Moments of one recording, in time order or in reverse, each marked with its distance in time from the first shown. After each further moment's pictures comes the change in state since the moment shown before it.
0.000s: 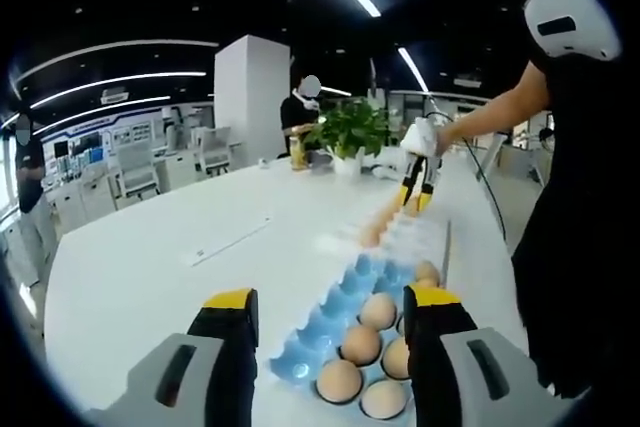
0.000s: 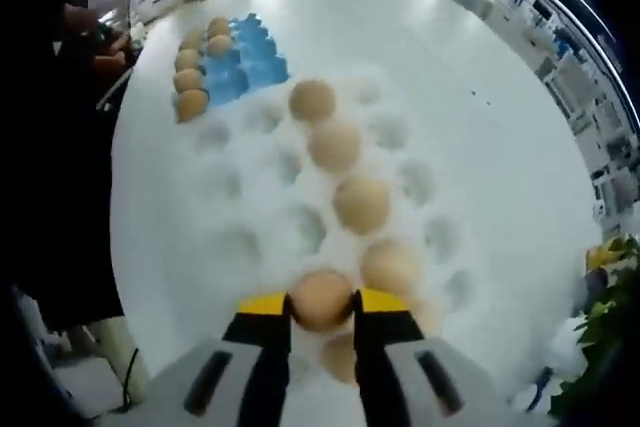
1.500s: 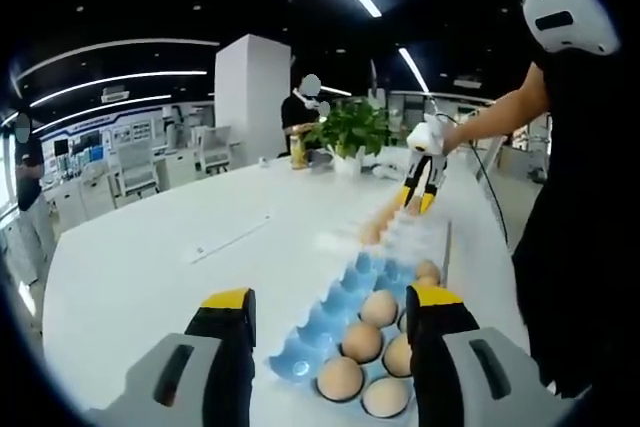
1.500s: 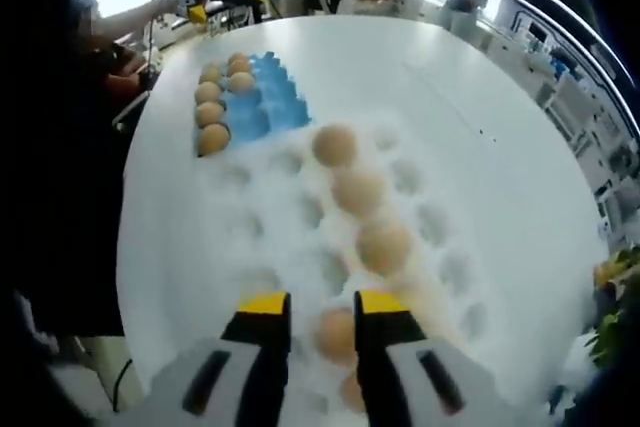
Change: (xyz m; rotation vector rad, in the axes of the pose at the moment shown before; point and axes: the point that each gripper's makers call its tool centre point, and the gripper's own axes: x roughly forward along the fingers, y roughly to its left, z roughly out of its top) left arm 0.003 0.002 -0.005 -0.005 -0.002 -0.010; right arm 0.010 0.010 0.018 -0.021 -0.165 0.010
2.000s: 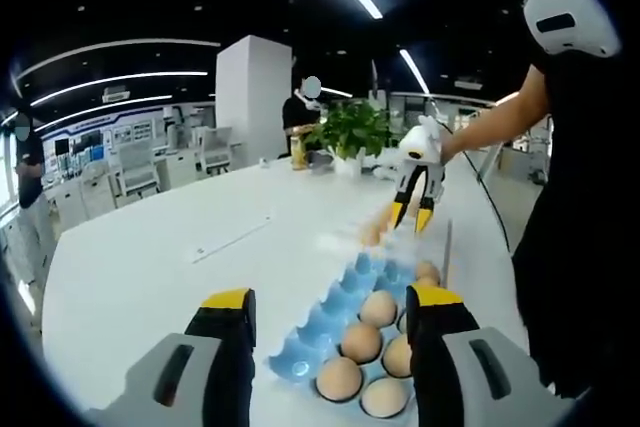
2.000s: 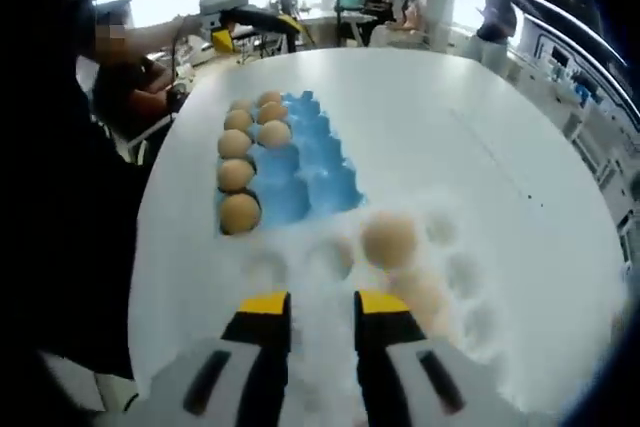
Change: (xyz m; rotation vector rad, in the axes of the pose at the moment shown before) left arm -0.002 0.000 0.000 -0.003 -0.007 0.004; right arm 0.037 0.034 0.075 -0.059 -0.139 0.111
